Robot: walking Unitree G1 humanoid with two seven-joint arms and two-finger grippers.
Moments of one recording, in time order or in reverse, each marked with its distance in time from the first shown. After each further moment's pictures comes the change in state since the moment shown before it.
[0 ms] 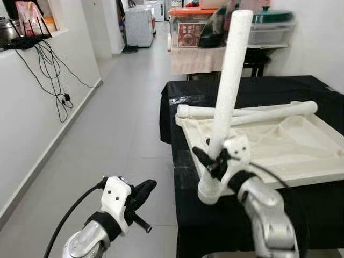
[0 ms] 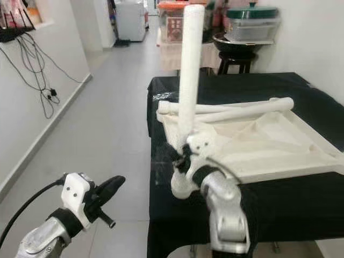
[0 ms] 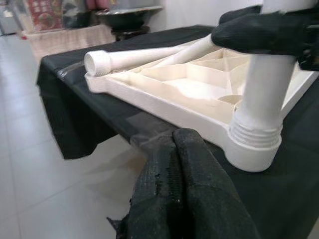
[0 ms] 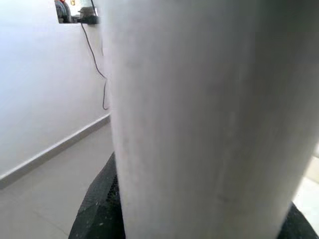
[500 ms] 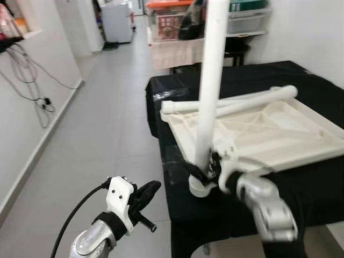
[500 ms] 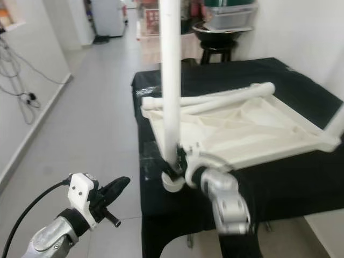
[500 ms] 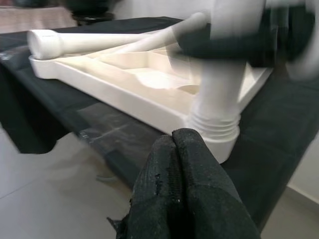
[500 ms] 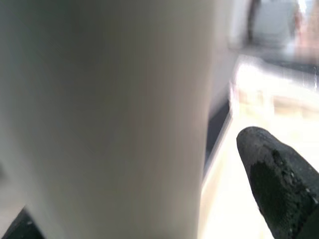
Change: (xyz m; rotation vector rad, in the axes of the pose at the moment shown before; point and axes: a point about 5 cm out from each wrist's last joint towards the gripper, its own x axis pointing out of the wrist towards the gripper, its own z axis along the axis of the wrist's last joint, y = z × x) left arm 0.004 -0.005 -0.008 -0.092 -0.006 -0.044; right arm 0.036 -0.012 0.029 -0.019 -0.054 0.299
